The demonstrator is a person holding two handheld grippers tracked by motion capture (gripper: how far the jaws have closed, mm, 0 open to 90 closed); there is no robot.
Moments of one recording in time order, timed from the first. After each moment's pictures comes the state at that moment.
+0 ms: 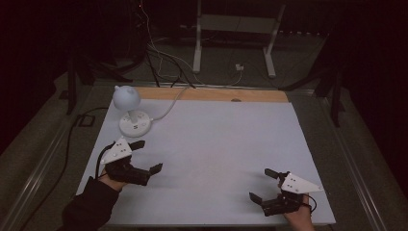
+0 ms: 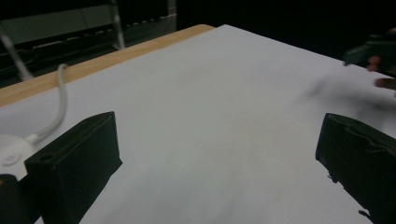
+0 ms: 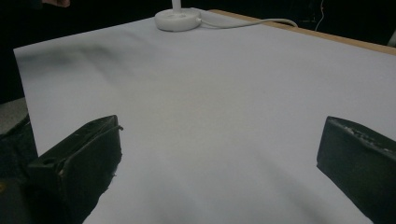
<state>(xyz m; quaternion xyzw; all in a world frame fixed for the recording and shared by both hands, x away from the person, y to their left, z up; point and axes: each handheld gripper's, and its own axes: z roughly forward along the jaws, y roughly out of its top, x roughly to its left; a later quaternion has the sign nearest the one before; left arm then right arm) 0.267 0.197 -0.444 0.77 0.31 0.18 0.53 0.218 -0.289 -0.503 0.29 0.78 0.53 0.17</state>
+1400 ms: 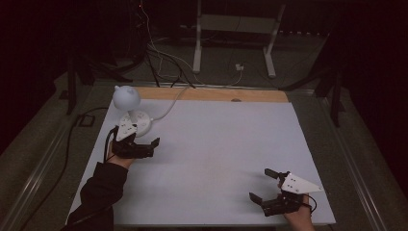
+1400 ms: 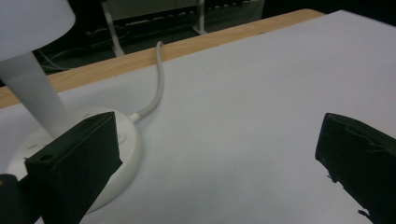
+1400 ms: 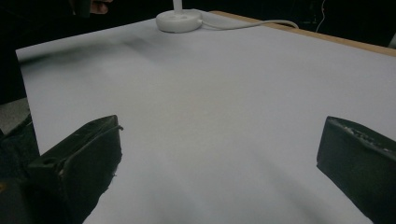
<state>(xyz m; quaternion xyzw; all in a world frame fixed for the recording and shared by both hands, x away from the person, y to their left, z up) 0.331 0.200 -0.470 0.74 0.42 0.26 0.45 0.217 -0.289 -0.502 0.29 0.78 0.54 0.17</state>
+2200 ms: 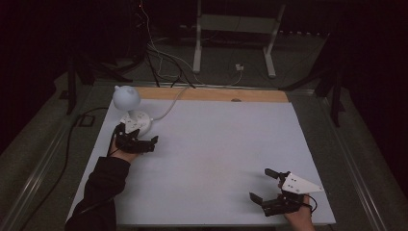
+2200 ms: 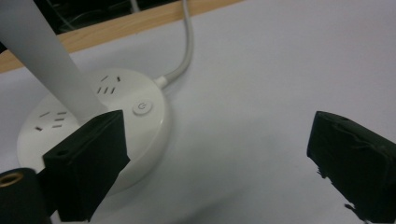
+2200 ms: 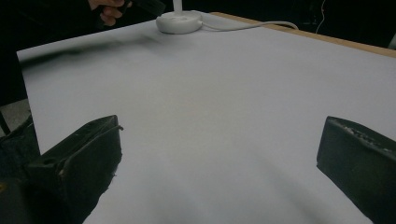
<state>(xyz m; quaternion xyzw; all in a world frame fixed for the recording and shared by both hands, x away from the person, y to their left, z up) 0.366 0.200 -0.496 0.76 0.47 0.26 0.37 0.217 -0.290 -0.502 0.29 0.78 0.54 0.17</state>
